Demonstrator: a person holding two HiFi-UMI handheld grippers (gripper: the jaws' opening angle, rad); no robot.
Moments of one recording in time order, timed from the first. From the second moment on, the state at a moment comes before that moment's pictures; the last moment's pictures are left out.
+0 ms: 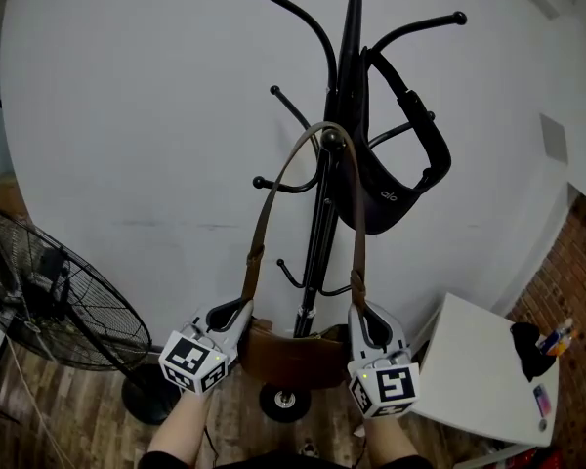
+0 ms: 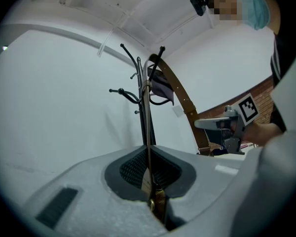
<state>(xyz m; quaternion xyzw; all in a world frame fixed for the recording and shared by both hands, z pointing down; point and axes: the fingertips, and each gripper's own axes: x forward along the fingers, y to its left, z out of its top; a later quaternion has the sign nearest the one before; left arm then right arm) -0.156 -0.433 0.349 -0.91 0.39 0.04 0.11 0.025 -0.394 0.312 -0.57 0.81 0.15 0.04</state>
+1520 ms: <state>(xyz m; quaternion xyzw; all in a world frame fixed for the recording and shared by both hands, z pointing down) -0.180 -0.318 0.364 -0.91 0.39 0.04 0.09 0.005 -0.290 0.333 -0.56 0.82 0.13 0.05</state>
